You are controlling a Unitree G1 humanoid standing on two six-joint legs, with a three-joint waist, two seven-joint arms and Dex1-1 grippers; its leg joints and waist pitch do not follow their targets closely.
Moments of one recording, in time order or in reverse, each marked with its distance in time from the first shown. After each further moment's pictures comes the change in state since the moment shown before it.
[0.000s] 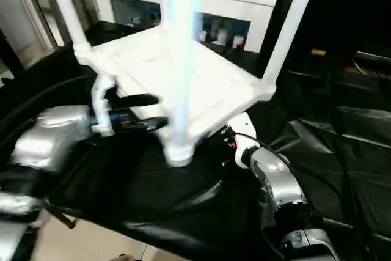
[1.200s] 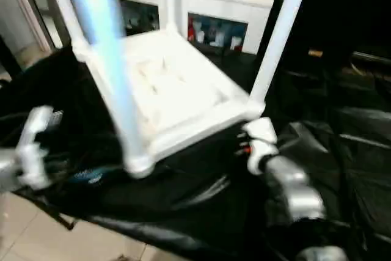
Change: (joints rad) left arm 0.428 0.268 0.178 -0.554 -0.140 0.240 0.031; right arm 0.098 -0.022 -0.028 -0.134 0.082 0.043 0.015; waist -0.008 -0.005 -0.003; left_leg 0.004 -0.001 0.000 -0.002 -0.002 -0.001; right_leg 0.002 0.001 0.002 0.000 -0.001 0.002
